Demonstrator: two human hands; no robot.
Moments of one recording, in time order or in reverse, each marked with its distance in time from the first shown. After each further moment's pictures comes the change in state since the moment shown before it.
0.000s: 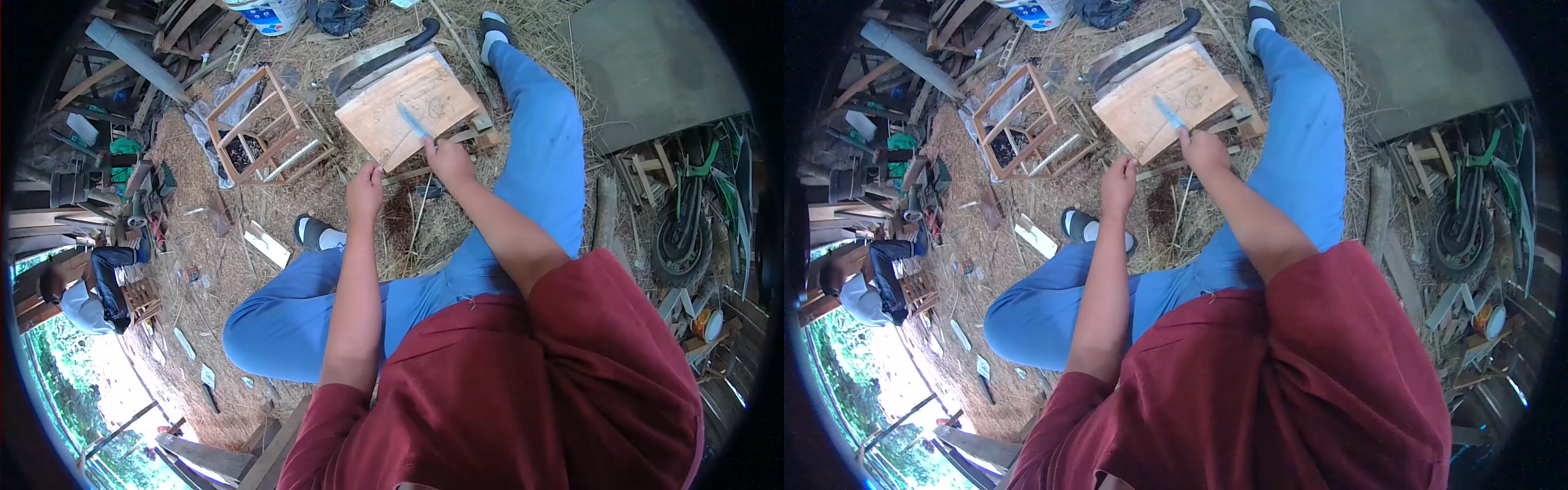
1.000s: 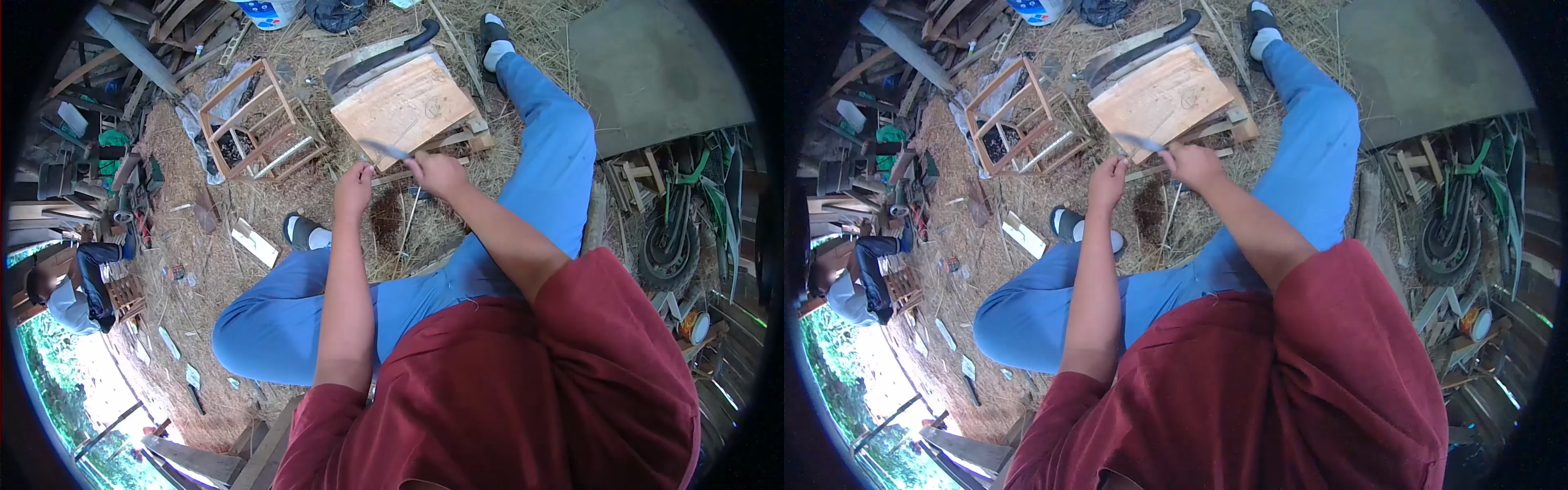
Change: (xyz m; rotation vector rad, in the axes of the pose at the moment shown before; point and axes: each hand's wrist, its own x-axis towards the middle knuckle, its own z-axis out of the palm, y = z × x) left_hand 0.008 -0.008 -0.010 -0.118 -0.115 -0.082; right_hand -0.017 0.006 -0.010 -0.271 -0.045 -0.402
